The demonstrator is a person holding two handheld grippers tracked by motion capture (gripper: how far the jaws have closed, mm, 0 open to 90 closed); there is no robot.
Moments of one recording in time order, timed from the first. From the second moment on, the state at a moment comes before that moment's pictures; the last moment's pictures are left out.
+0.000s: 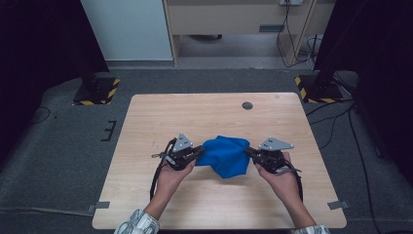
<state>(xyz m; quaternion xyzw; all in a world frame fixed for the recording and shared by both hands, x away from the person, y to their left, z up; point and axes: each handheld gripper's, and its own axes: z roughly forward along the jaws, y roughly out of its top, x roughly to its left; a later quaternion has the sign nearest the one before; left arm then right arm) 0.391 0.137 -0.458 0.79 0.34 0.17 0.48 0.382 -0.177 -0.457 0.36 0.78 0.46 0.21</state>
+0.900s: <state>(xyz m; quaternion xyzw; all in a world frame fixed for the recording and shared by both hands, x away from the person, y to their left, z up) 0.403 0.157 -0.514 0.86 0.35 0.14 0.34 0.377 -0.145 -0.501 0.36 0.82 0.40 0.19</state>
